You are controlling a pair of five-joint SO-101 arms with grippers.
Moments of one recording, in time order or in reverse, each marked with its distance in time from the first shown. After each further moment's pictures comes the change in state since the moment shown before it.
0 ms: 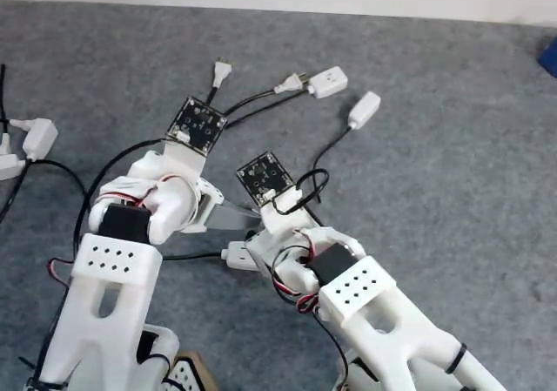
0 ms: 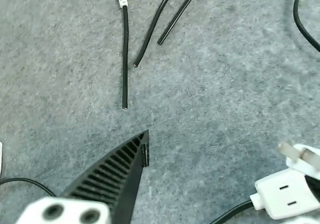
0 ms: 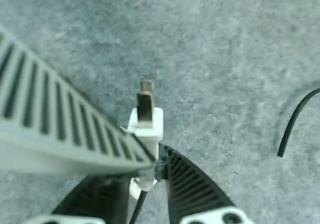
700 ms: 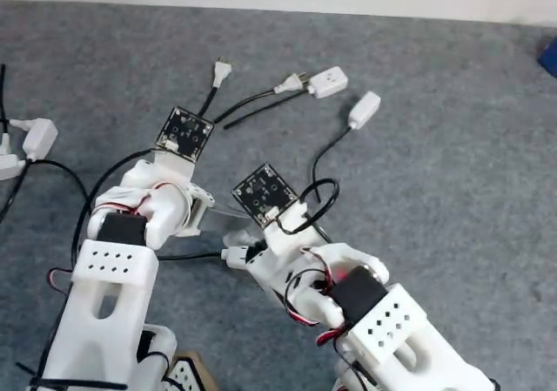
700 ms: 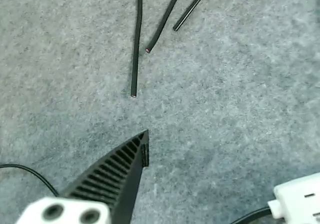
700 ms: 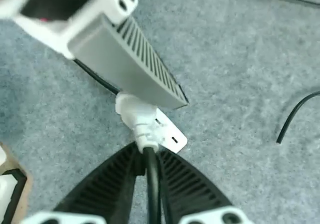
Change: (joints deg) left arm -3.8 -0.1 8.1 -8.4 0.4; right arm -5.2 -17.2 -6.9 21.6 0.0
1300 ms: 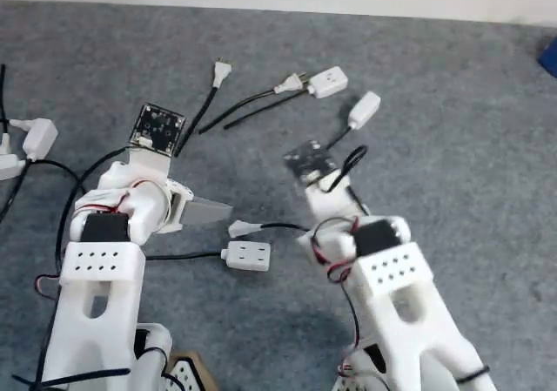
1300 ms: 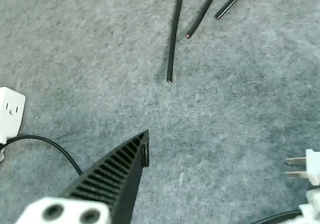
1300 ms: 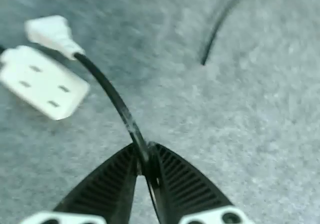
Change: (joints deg) left arm -7.4 0.1 0.1 0.0 -0.3; right arm 23.6 17.8 -2.2 3.5 12.4
